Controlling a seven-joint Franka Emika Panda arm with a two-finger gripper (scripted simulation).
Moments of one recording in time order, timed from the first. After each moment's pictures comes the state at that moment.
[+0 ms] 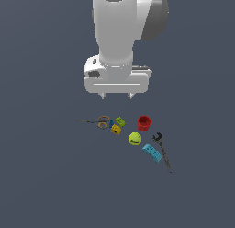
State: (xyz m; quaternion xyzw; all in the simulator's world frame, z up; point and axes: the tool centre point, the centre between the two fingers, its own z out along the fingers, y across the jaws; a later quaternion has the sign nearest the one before) arm -0.011 -0.002 0.293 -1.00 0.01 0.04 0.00
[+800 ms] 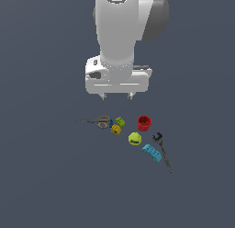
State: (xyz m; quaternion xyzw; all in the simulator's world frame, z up) arm -0.012 -0.001 0.292 -1.00 -0.02 0.04 0.00
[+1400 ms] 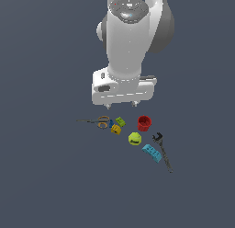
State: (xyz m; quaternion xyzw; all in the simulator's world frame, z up) arm 0.012 0.016 0.269 -1.00 -0.07 0.04 -0.01
